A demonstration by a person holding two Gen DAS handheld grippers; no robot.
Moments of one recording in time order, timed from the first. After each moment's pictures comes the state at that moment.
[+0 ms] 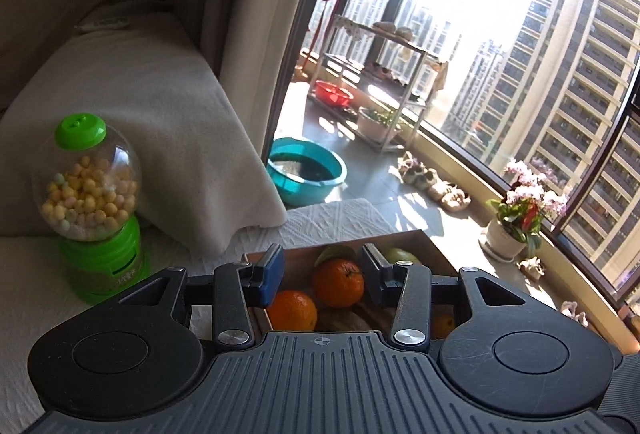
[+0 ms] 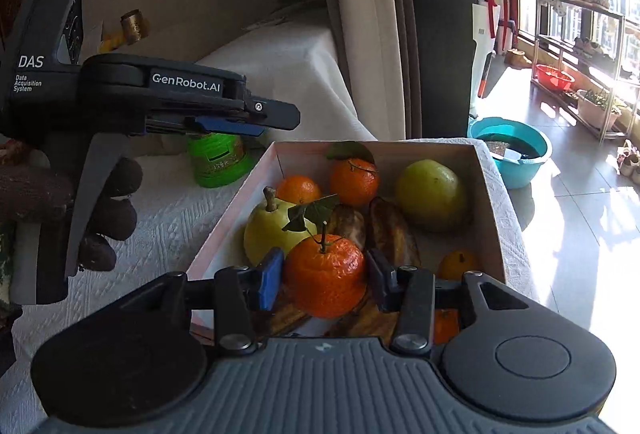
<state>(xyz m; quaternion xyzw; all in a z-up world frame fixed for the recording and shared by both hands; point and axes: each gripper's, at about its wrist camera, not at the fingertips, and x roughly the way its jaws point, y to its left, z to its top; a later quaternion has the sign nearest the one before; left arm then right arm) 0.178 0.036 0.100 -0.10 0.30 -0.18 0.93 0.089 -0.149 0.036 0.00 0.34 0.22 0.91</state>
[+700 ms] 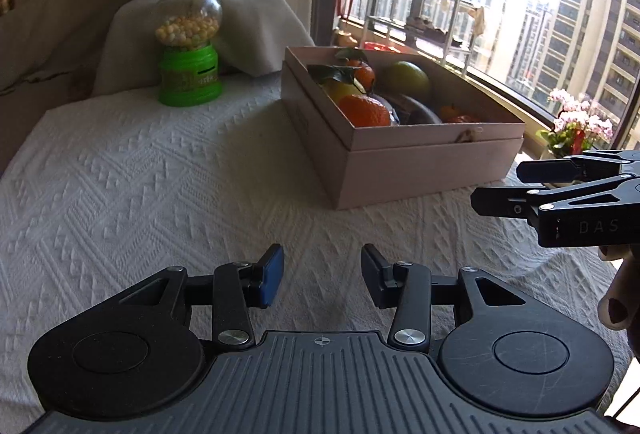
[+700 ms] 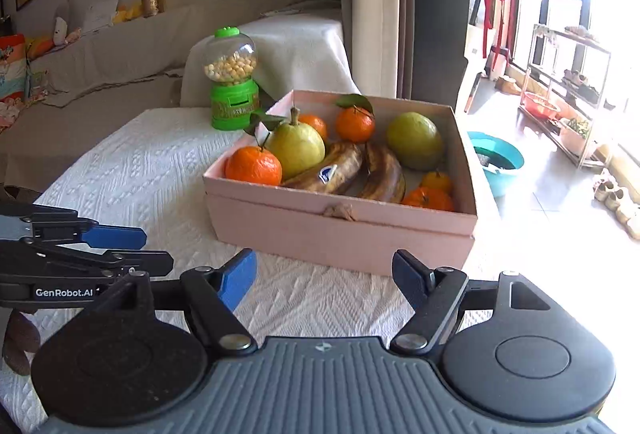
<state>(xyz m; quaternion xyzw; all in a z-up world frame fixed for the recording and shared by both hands) -0.013 0.022 0.010 -0.02 0.34 -0.10 0.93 -0.012 -0.164 0.007 -0.06 0.32 0.18 0.93</state>
